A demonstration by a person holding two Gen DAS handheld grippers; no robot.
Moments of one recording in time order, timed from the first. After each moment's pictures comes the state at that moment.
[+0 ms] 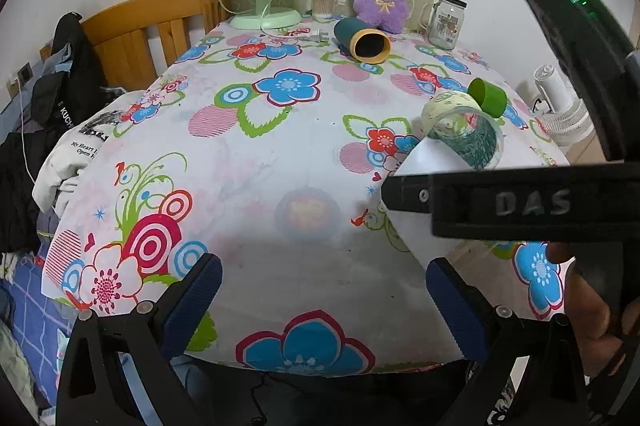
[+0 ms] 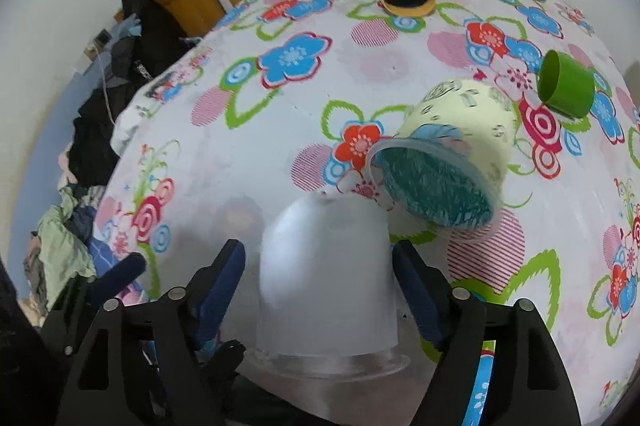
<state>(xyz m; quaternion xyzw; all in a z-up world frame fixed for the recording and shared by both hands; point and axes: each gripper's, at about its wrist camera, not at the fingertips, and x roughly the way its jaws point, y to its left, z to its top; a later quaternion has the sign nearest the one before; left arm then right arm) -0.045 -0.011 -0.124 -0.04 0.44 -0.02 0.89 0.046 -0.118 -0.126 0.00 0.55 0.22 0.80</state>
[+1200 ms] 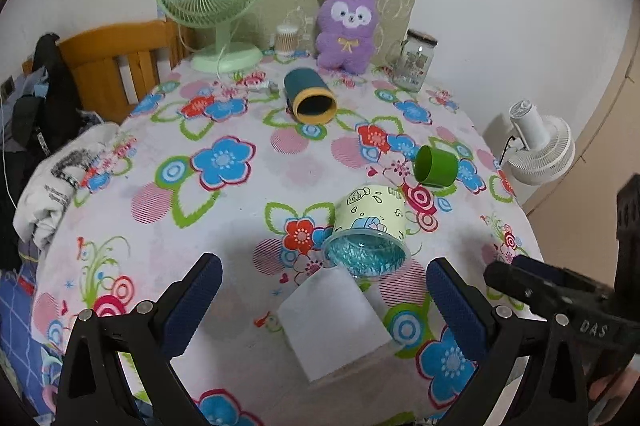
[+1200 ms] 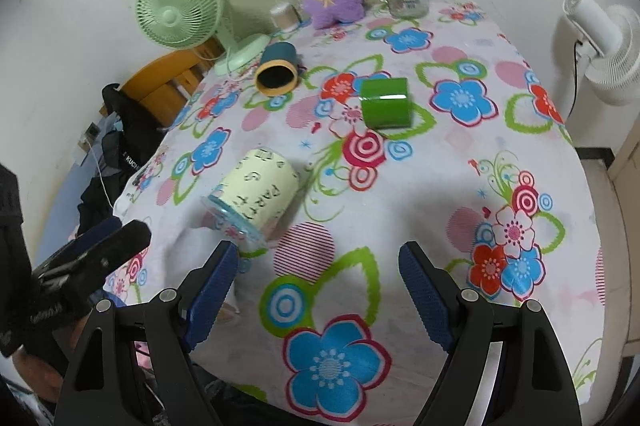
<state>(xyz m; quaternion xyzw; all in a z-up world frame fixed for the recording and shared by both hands) 0.022 -0.066 -0.064 -0.08 0.43 -0.04 0.90 0.036 -0.280 -0.091 0.11 0.48 0.17 0.85</state>
